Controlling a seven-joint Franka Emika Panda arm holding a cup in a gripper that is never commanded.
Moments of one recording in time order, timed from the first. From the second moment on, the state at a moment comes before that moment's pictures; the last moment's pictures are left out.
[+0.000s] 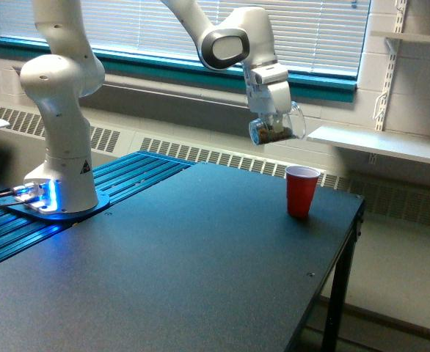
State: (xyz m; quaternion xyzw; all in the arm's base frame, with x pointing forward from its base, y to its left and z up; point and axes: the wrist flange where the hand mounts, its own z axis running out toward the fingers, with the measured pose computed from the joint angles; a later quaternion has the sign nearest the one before) arm 0.443 0.215 0.348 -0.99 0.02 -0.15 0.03
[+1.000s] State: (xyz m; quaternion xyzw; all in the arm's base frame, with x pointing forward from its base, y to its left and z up) arm 0.450 0.243 0.316 -0.99 0.00 -0.11 -0.03
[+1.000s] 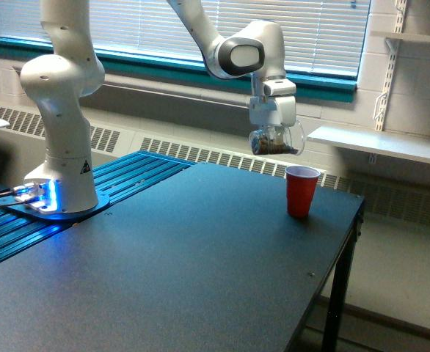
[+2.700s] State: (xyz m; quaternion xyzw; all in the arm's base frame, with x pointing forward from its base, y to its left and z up) arm 0.464 0.263 0.322 -0.99 -0.02 -0.04 -0.10
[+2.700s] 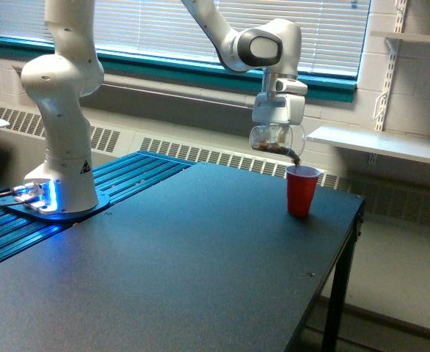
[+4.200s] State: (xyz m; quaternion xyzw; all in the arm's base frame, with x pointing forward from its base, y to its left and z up) arm 0.463 0.266 0.338 -0.99 -0.07 0.01 -0.14
